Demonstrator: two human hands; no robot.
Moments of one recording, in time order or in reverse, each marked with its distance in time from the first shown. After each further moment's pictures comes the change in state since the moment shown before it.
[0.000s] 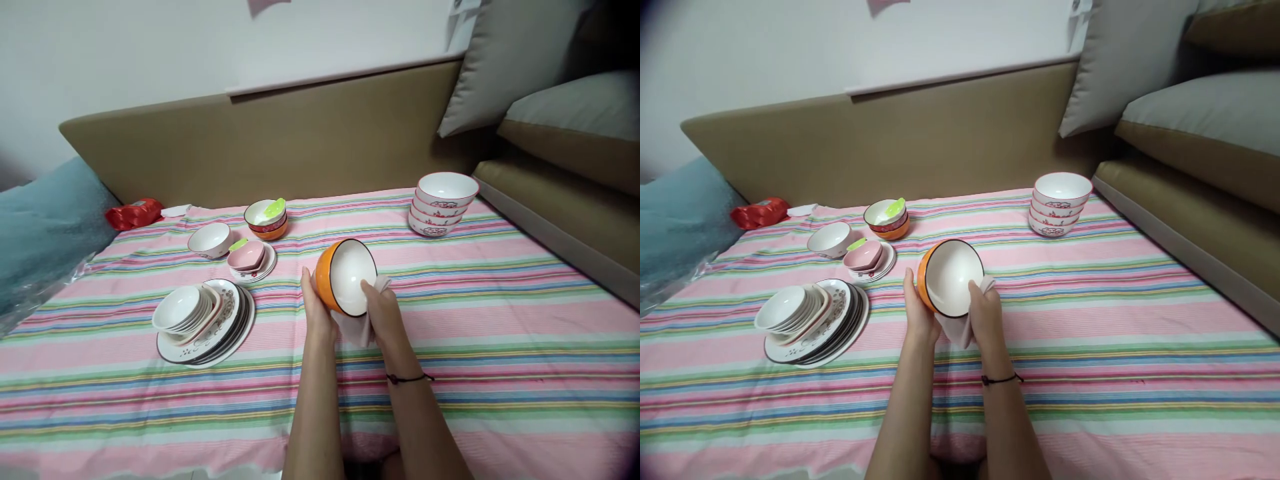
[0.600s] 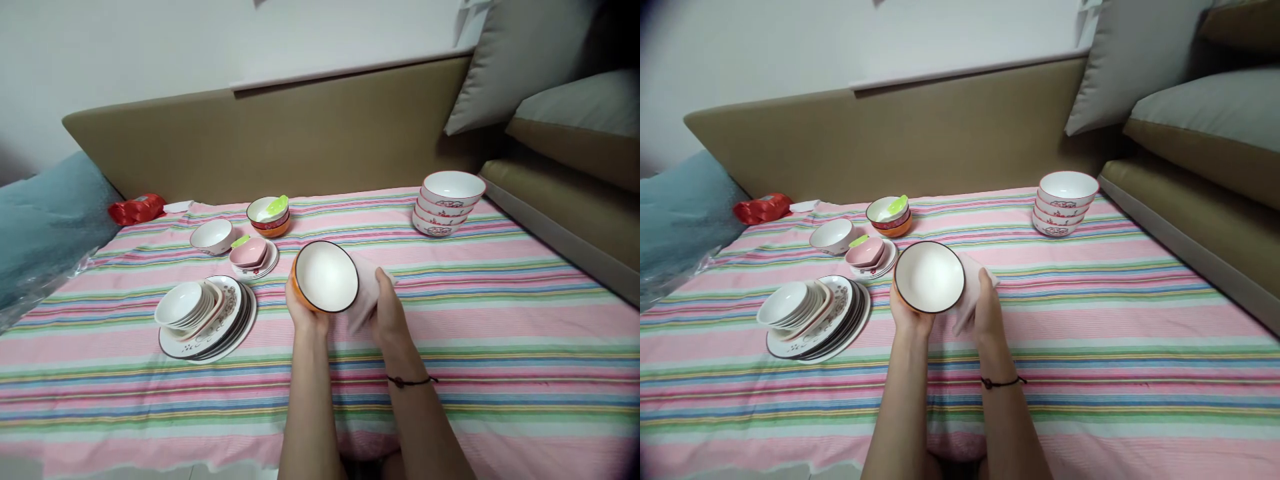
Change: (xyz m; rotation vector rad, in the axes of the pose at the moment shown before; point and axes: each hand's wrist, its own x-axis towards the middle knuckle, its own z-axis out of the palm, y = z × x) left_hand 0.011 0.019 -0.020 -0.149 0.202 0.135; right_hand -0.006 -0.014 0.012 0.483 -0.095 0.075
